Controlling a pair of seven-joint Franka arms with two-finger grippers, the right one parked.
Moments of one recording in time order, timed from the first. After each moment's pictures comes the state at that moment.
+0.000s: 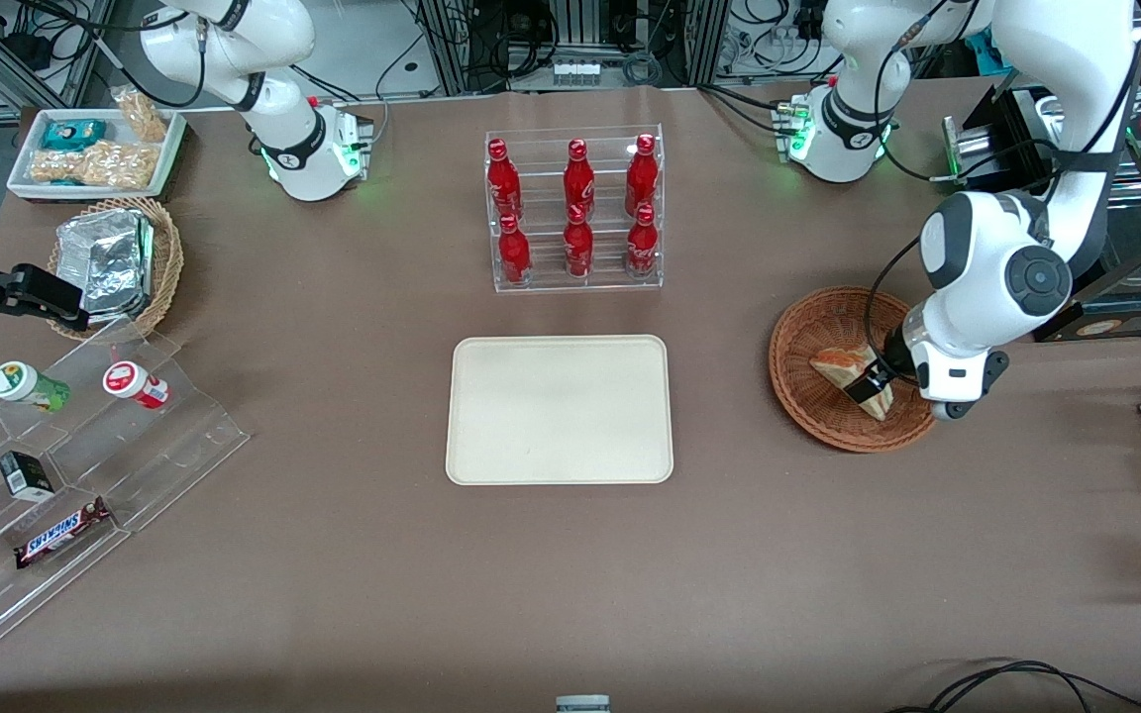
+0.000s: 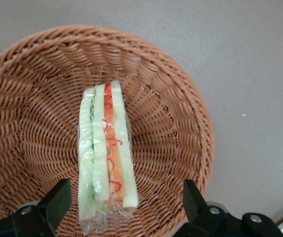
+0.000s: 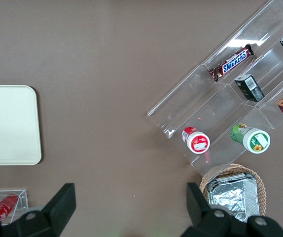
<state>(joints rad) 0.12 0.17 -0.24 -2.24 -0.08 2.32 -0.79</state>
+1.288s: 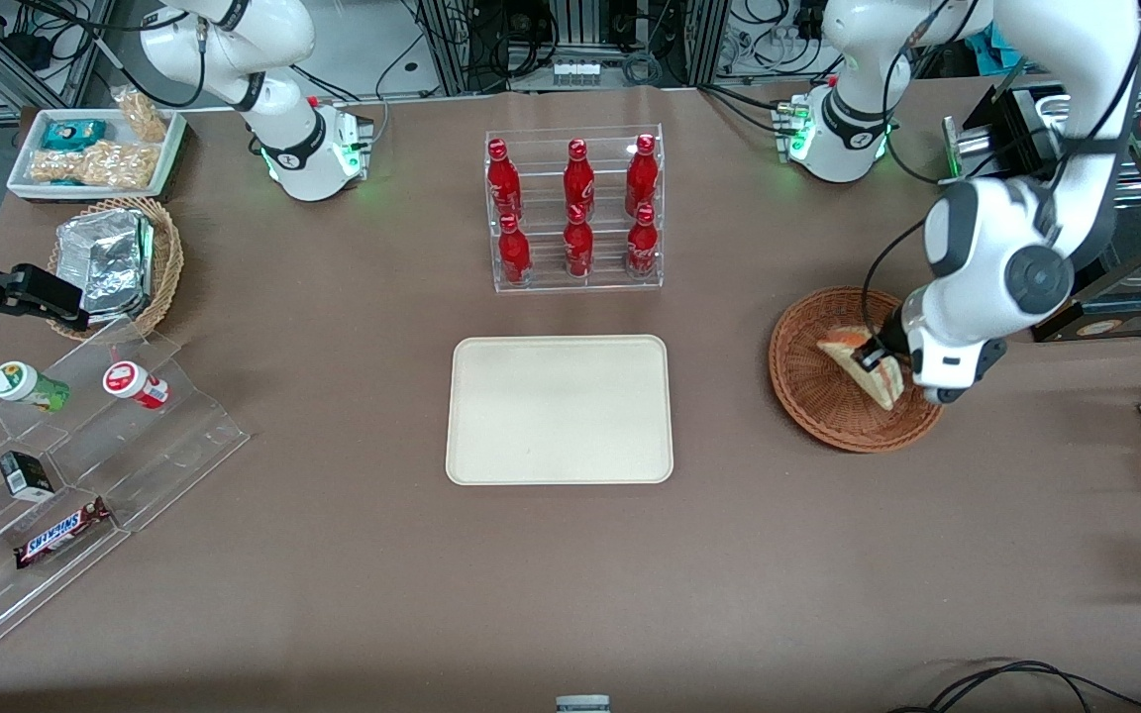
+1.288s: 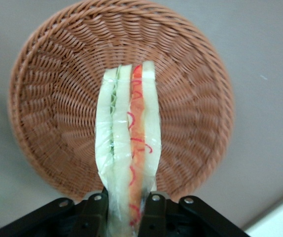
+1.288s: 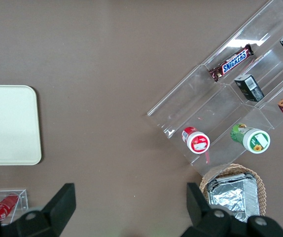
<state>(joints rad) 0.10 0.05 -0.26 -2.21 -0.08 2.08 -0.74</state>
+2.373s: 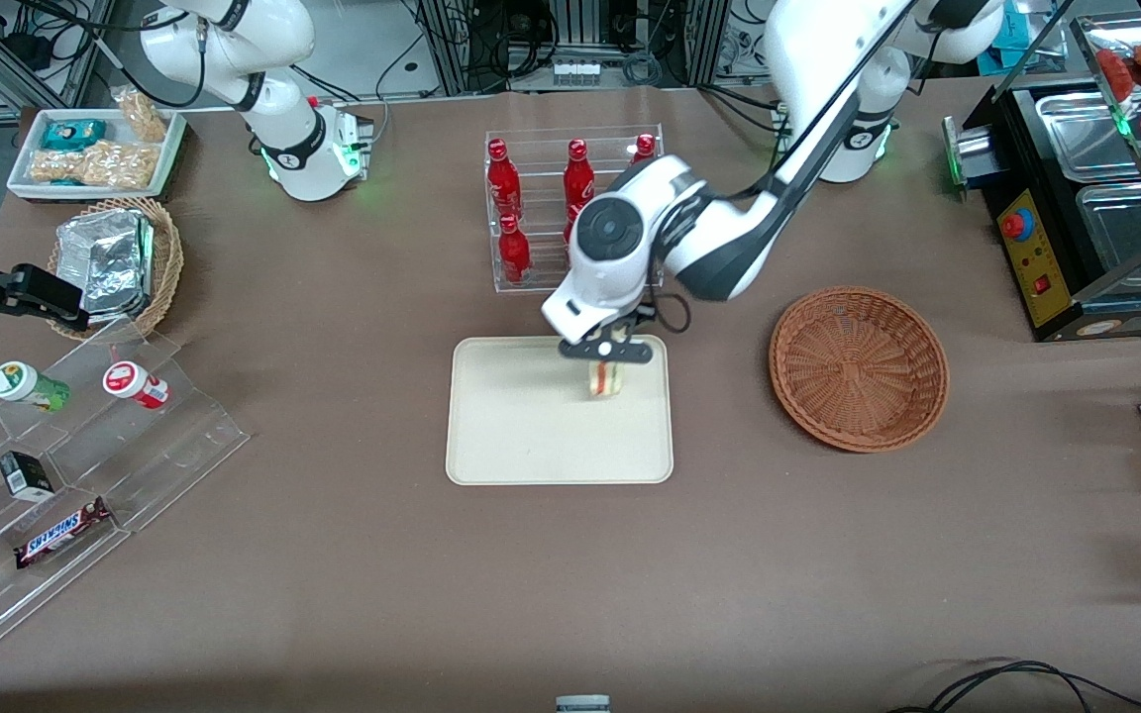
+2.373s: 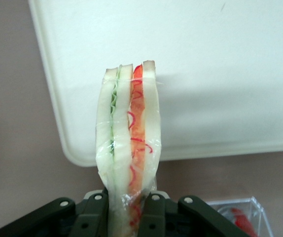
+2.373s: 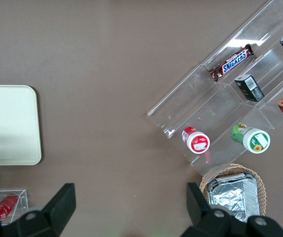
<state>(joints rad) -0.52 0.58 -0.34 -1.59 0.10 2.03 -0.77</state>
